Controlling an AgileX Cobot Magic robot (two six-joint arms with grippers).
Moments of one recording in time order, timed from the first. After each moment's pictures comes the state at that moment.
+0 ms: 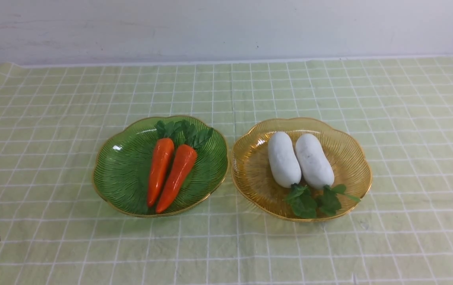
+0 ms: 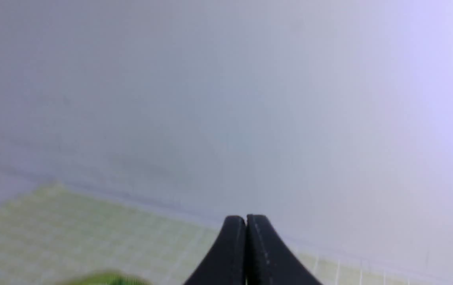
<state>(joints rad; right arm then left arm) 0.44 0.45 -0.83 -0.20 0.38 0.13 -0.17 0.58 -0.67 0.08 0.67 -0.11</state>
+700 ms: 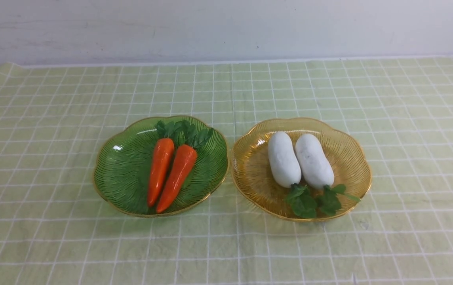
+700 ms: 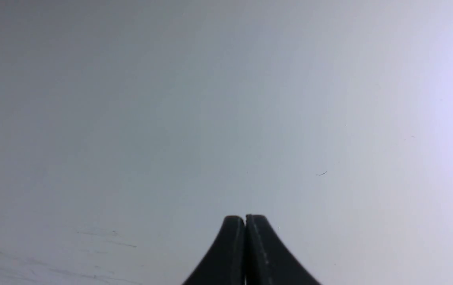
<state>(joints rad) 0.44 -0.02 -0.37 -0.25 0.05 0.18 -0.17 0.49 -0.65 0.06 0.59 -0.11</state>
